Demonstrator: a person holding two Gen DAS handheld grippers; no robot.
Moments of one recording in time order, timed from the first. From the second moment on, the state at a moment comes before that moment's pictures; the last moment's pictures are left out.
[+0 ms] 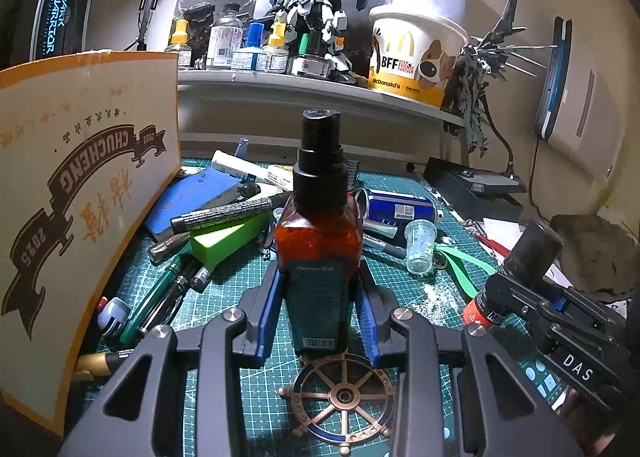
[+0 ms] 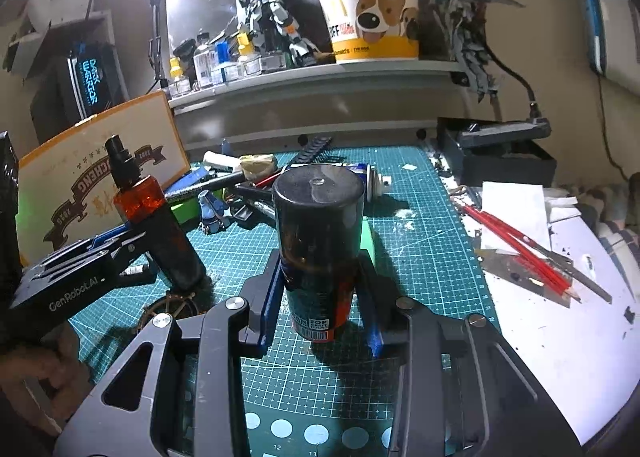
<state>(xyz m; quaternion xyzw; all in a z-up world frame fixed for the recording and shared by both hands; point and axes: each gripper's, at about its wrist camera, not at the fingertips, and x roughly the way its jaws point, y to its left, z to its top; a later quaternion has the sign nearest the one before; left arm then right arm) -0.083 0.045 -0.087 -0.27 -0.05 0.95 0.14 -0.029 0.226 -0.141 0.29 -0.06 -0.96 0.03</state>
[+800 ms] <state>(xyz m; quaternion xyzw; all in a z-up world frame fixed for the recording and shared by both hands) -0.050 0.035 -0.041 -0.21 -0.03 0.96 0.16 -0.012 0.208 -0.090 0.24 -0.02 -0.97 0.03</state>
